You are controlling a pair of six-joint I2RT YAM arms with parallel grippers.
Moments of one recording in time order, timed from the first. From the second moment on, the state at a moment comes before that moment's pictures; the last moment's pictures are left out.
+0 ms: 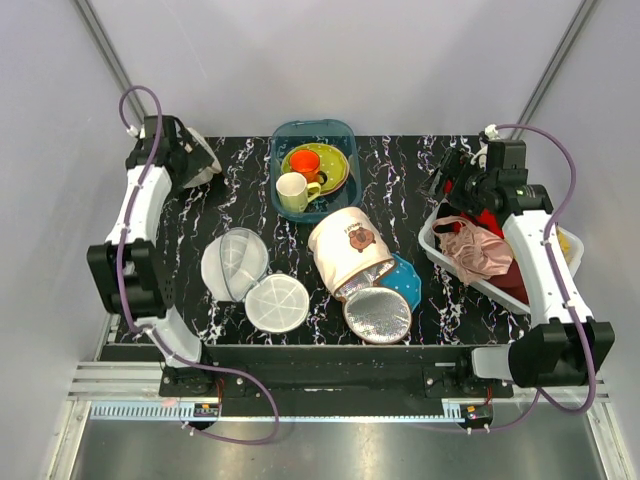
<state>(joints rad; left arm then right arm) 0.10 1.70 1.58 -0.67 -0.05 -0.64 0.03 1.33 1.34 -0.69 -0.26 0.46</state>
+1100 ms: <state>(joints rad) 0.10 2.08 1.91 -0.58 -0.15 -0.50 0.09 1.27 1.14 -0.67 -0.33 0.48</state>
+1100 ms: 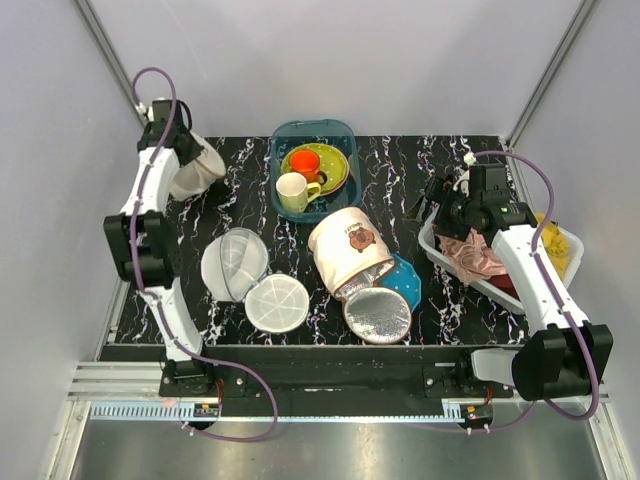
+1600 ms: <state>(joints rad) 0.06 1.40 1.50 -0.49 0.42 -0.51 0.09 1.25 1.14 -0.64 -0.34 0.49</state>
